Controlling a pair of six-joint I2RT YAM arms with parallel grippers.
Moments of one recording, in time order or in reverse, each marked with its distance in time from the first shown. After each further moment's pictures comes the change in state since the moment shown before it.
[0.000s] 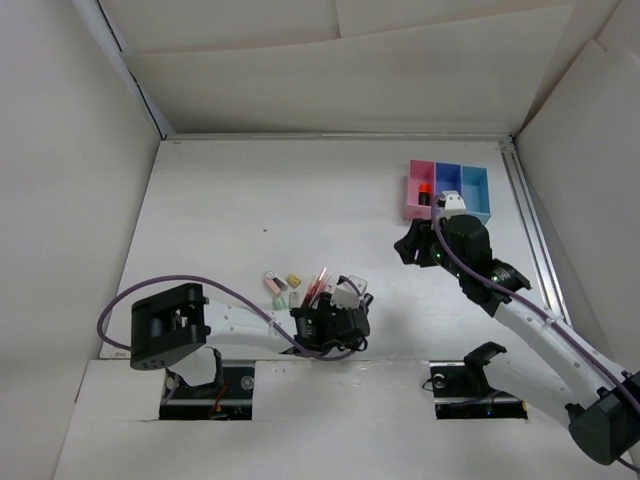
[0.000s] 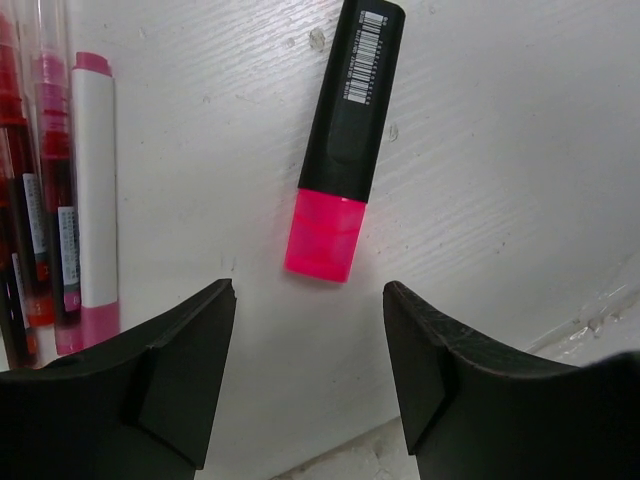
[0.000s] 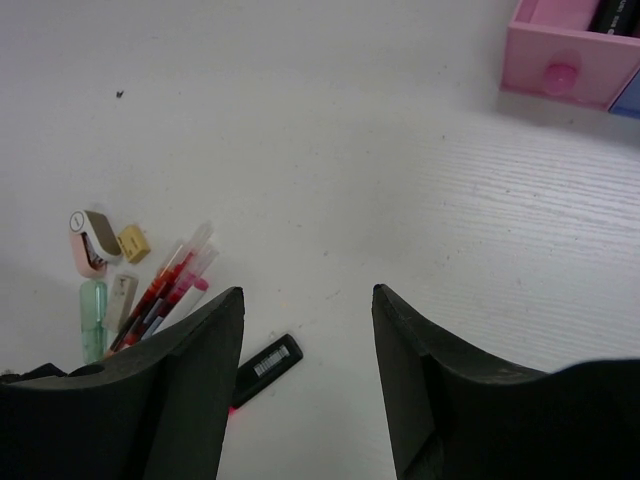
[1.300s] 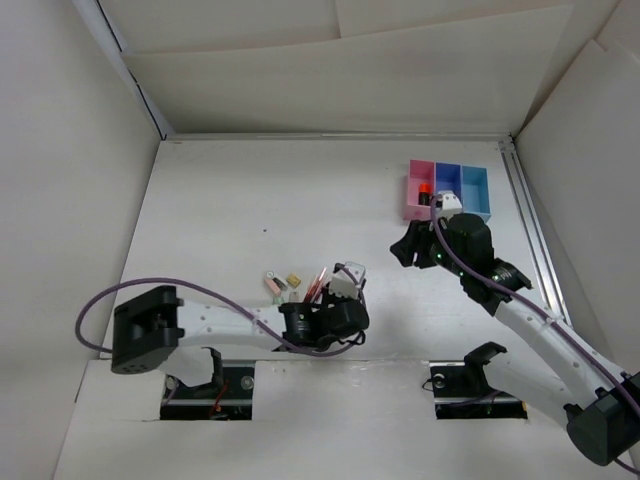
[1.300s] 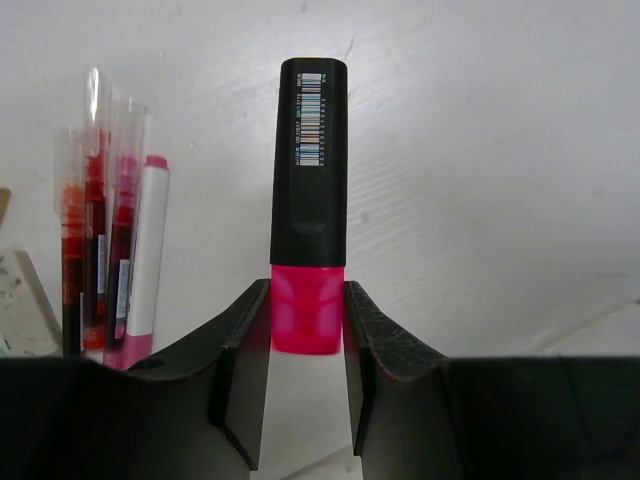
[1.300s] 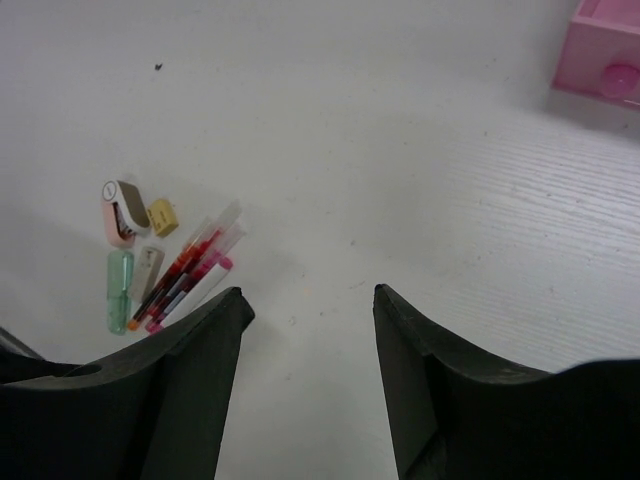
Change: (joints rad) left arm 0.000 -0.067 0.049 -0.006 -0.119 0.025; right arm -0.027 0.001 0.000 0.007 -0.123 -0.026
